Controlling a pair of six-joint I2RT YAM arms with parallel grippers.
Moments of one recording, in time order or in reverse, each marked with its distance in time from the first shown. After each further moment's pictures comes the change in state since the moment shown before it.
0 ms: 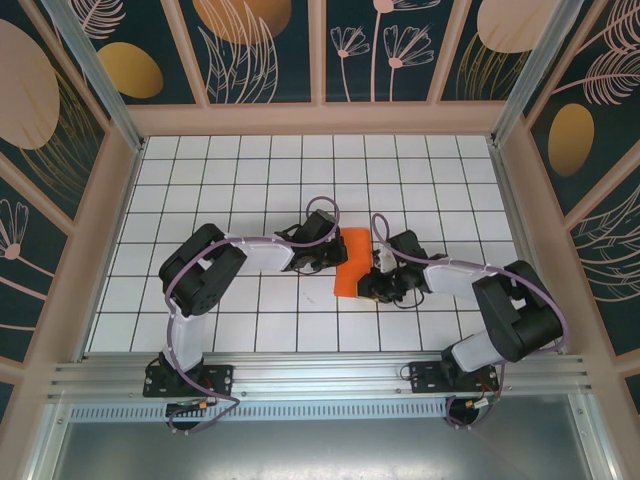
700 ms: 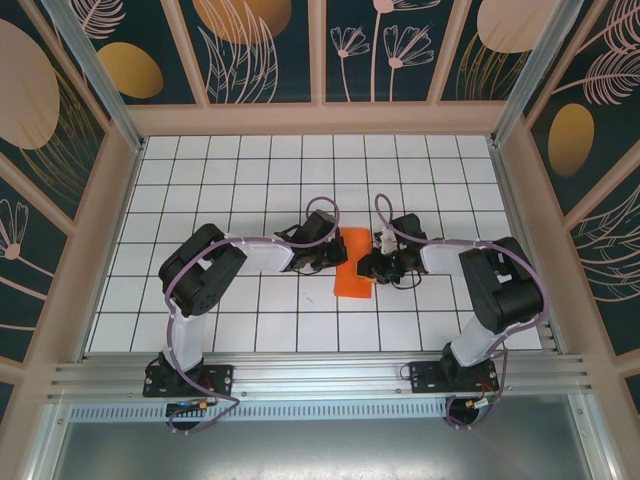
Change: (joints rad) left arm 0.000 0.000 -0.008 0.011 -0.001 0.003; right arm -0.098 0.174 0.122 0.074 -0.047 -0.007
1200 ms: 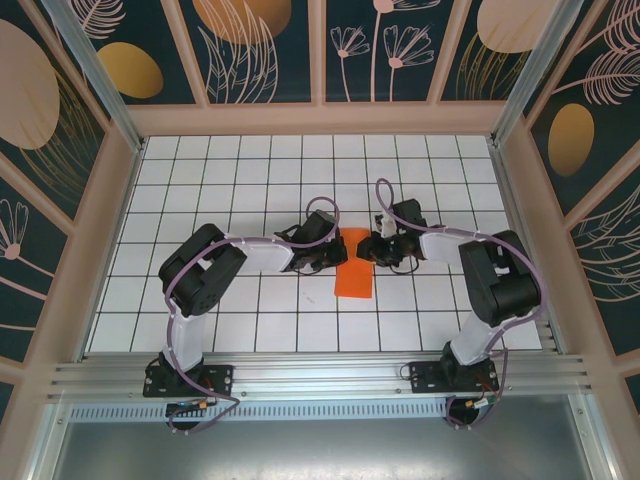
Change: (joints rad) left arm 0.000 0.000 0.000 0.000 0.000 0.000; right arm -0.029 0.060 0.122 -0.009 0.055 -0.023
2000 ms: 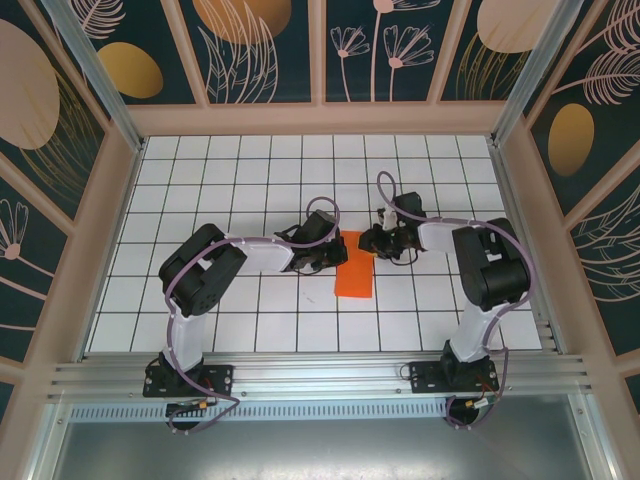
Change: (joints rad) left arm 0.000 0.000 0.000 0.002 0.000 0.008; right arm -0.044 0.107 0.088 0.011 0.000 -0.007
